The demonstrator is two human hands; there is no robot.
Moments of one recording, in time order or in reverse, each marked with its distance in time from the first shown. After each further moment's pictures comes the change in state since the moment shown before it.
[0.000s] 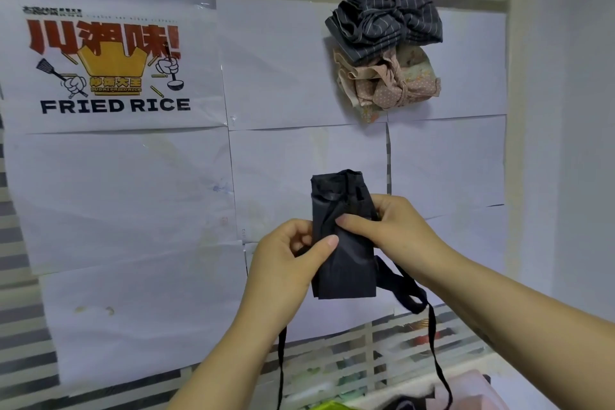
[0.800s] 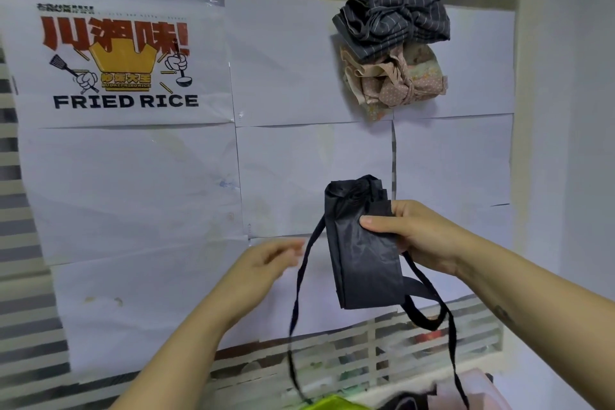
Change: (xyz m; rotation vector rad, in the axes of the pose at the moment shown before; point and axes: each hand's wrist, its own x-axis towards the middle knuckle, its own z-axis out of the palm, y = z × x) left_hand 0.014 -0.041 -0.048 0.202 -0.308 -0.180; right_hand 0.012 0.013 -0.029 0.121 -0.221 0.217
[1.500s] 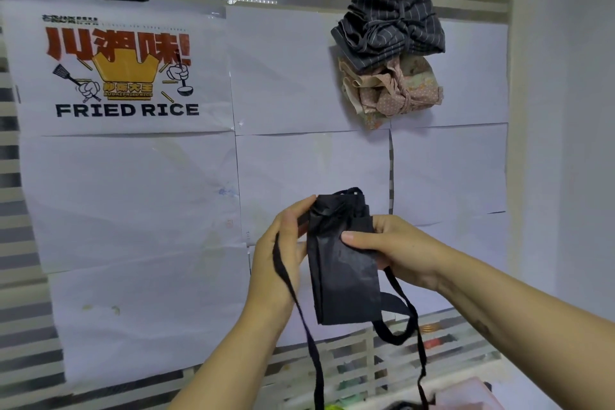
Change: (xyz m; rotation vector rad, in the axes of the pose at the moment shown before) left_hand 0.003 0.041 0.043 -0.531 0.333 0.345; right_hand 0.004 0.005 0.017 0.033 -0.096 -0.024
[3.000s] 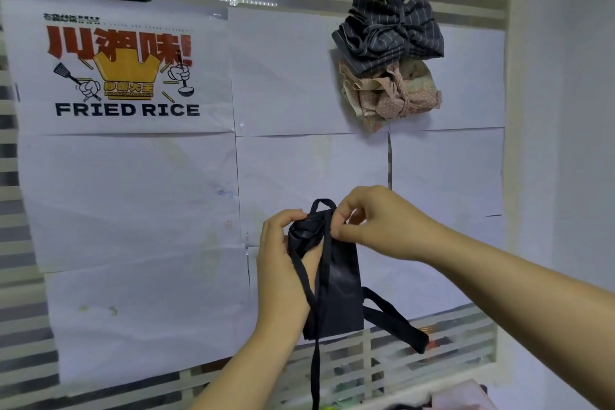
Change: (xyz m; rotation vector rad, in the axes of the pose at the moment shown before) left_hand -0.008 -0.012 0.006 0.232 0.170 0.081; right_hand -0.010 -0.055 0.026 -0.854 0.188 -0.182
